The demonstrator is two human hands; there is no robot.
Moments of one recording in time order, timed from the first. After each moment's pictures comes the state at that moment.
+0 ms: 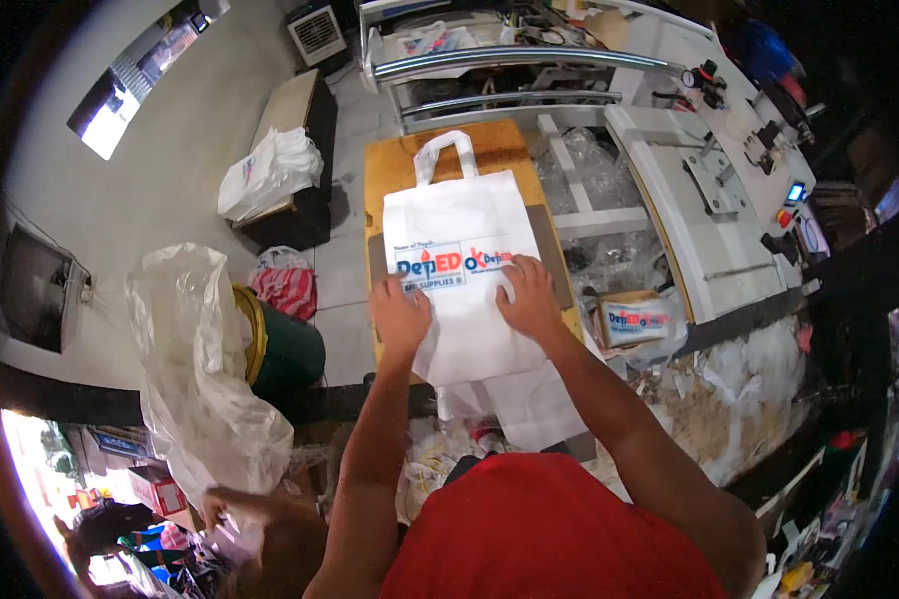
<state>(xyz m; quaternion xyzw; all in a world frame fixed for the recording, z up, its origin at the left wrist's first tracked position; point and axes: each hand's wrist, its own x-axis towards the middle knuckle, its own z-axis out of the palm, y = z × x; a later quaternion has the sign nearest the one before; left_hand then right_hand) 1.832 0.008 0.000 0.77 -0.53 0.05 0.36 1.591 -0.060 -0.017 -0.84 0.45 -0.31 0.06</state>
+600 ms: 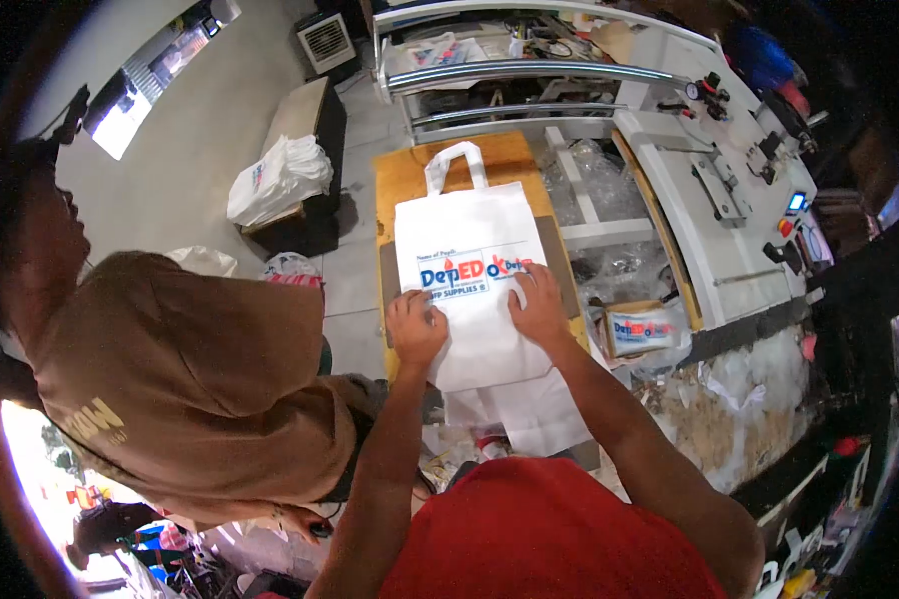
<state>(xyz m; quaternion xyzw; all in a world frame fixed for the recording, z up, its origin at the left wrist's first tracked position) 1.831 0.017 -0.026 0.71 -0.58 0.07 0.39 1.594 -0.063 -0.021 -0.81 0.45 -0.36 0.06</state>
